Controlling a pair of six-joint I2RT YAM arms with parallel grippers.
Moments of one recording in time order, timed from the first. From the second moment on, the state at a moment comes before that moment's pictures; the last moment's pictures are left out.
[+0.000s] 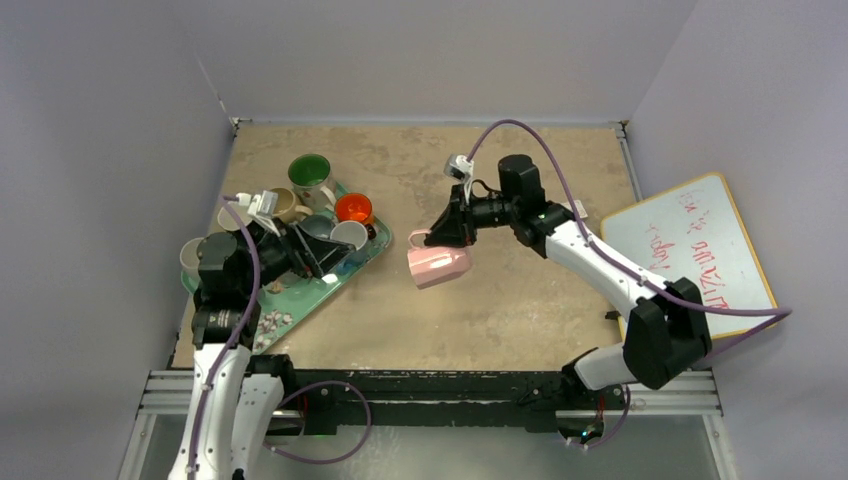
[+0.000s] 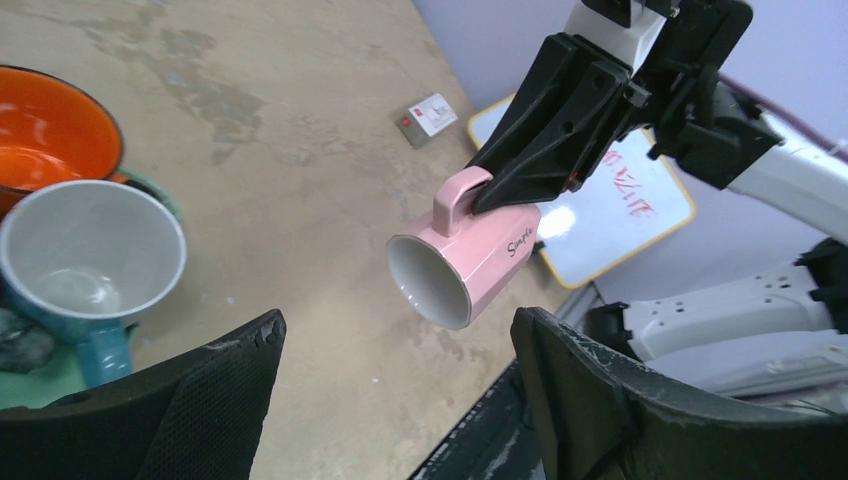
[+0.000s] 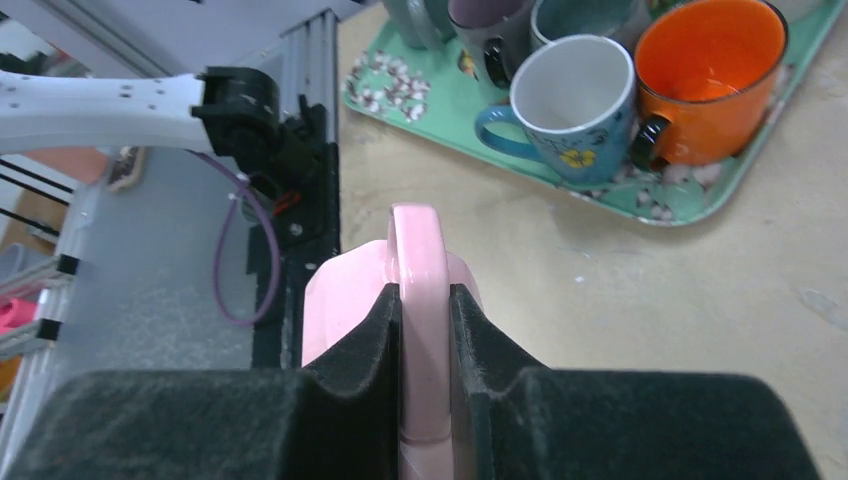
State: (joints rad) left arm 0.04 0.58 0.63 -0.19 0.85 -0.66; right arm 0.51 1.42 1.07 -0.08 -0.99 0.07
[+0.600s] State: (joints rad) left arm -0.08 0.88 0.59 0.25 1.01 -0.94; right arm 0.52 1.50 0.83 0.78 -1.08 0.76
